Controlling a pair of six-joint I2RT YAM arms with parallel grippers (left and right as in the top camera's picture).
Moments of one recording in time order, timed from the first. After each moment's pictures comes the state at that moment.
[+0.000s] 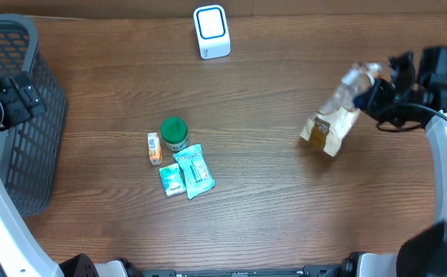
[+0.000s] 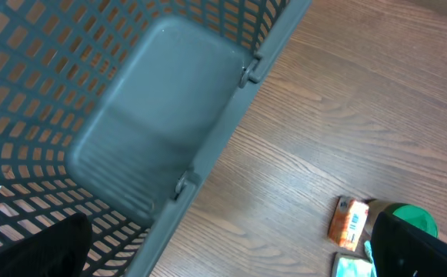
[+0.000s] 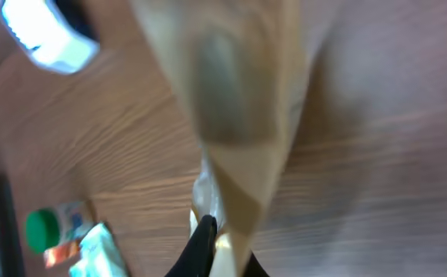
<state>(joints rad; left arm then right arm) 0.41 1.52 2.10 -1.54 -0.10 -0.07 -0.29 1.57 1.33 -0.93 -0.49 0.22</state>
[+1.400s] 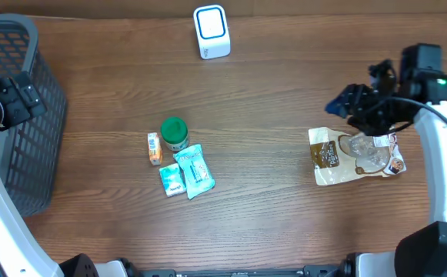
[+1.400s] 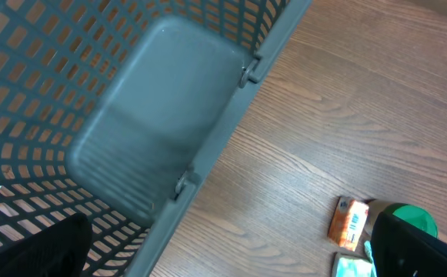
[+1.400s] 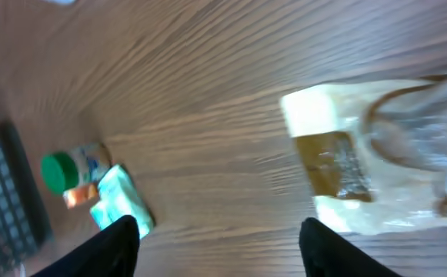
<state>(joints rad) 0.41 1.52 2.10 -1.54 -0.10 -0.07 -0.13 1.58 1.46 -1.19 -0.48 0.23</state>
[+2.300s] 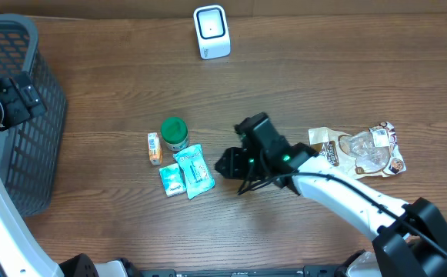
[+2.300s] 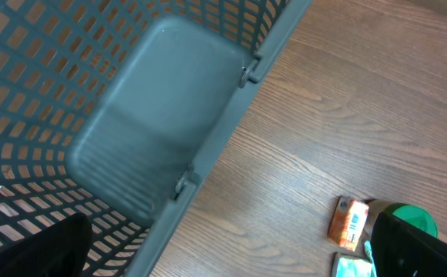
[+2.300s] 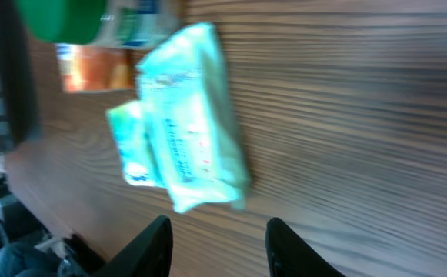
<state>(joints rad) 0.41 1.52 2.10 -1.54 -0.10 -0.07 0.68 1.58 0.92 -0.32 -0.39 0.78</state>
